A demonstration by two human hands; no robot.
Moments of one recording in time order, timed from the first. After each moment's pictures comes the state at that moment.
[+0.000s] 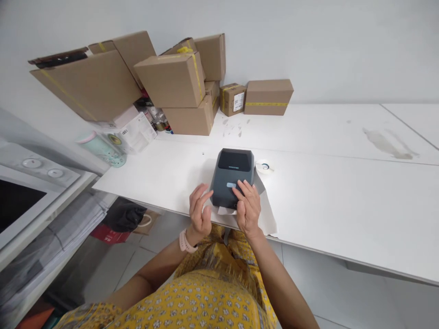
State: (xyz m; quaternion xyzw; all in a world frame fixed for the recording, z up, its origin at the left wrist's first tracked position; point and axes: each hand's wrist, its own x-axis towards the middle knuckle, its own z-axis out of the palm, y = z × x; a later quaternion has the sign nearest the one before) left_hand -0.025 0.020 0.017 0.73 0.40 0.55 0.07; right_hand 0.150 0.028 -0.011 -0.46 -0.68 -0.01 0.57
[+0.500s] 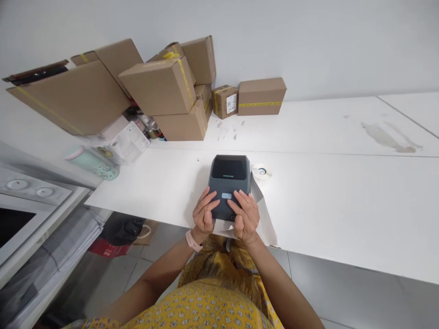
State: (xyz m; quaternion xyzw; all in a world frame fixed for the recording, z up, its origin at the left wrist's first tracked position) left_hand -0.008 0.063 -0.010 0.72 0.39 0.54 0.19; right_hand 0.152 0.041 -0.032 -0.44 -0.67 -0.04 0.59
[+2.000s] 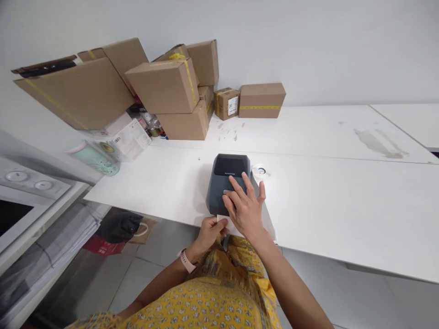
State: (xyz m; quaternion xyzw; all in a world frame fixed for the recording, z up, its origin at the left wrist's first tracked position) left_hand 0.001 0.018 -0.026 0.49 0.50 0.36 0.62; right_hand 0.148 0.043 0.046 -0.53 -0.74 -0.10 0.40
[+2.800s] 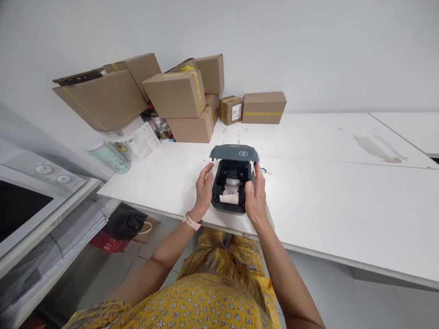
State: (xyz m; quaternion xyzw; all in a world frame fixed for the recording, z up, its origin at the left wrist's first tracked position) left_hand -0.002 0.091 0.041 0.58 0.45 0.57 0.37; right_hand 0.166 0.047 0.042 -0.53 -0.59 0.16 0.59
